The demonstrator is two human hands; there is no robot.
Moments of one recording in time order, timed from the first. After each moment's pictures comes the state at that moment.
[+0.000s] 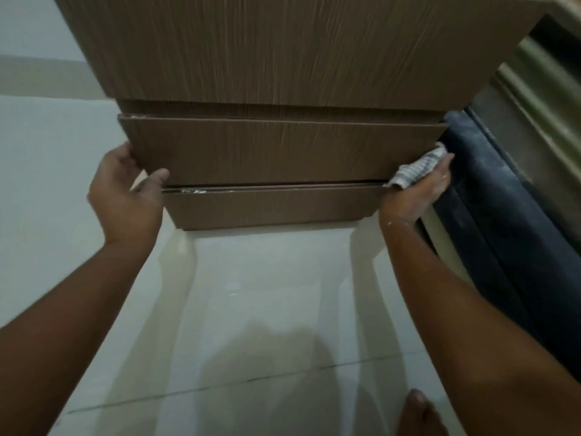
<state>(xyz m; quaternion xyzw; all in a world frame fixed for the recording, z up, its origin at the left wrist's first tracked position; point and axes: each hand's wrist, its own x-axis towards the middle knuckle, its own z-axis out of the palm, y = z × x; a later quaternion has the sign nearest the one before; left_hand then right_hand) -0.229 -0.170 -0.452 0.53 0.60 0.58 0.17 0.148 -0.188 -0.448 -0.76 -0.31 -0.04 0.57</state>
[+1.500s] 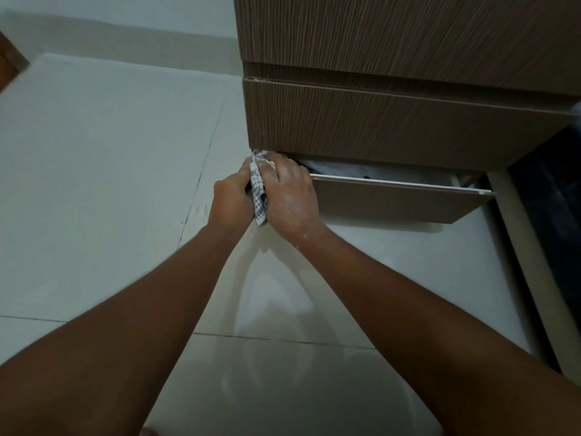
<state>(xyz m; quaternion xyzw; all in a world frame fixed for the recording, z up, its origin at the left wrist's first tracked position) -0.246 -0.209 -0.495 0.65 0.62 0.39 0.20 -0.121 -0.195 -0.504 -0.53 -0.81 -0.04 0.26</state>
